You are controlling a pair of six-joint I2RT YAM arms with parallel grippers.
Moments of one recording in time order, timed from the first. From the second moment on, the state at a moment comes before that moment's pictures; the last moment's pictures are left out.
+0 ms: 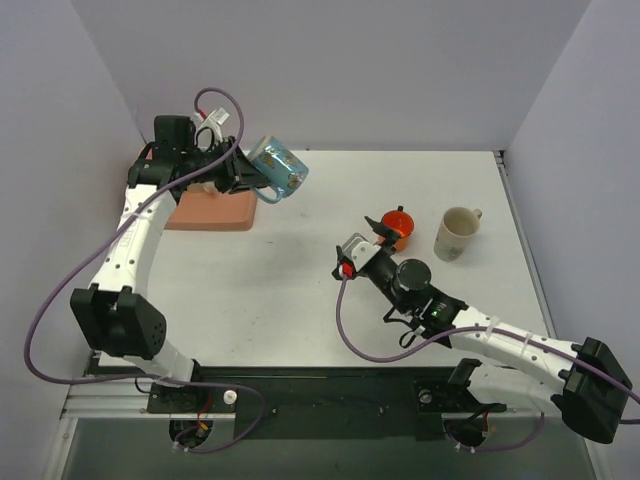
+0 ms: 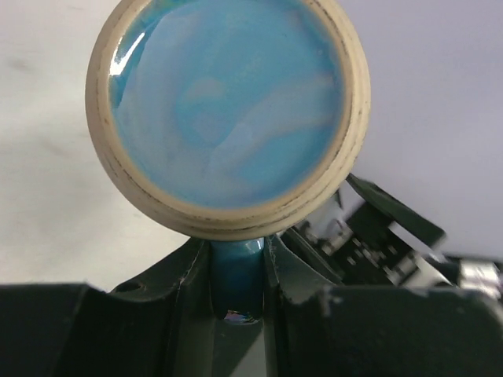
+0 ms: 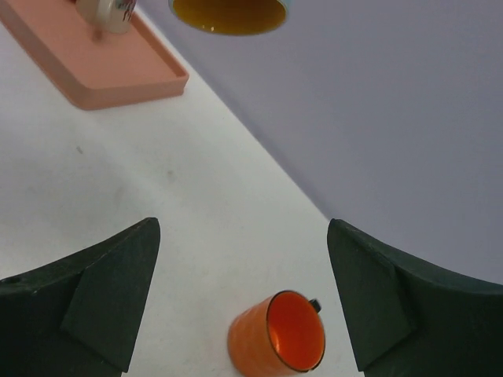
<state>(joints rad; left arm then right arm) -0.09 1.62 1.66 -0.71 0.75 -0.52 0.90 1.03 0.53 0.48 0.29 -0.59</state>
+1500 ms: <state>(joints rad) -0.32 1.47 1.40 -0.40 1.18 -1.02 0.91 1.00 0.66 0.54 0.27 -0.70</state>
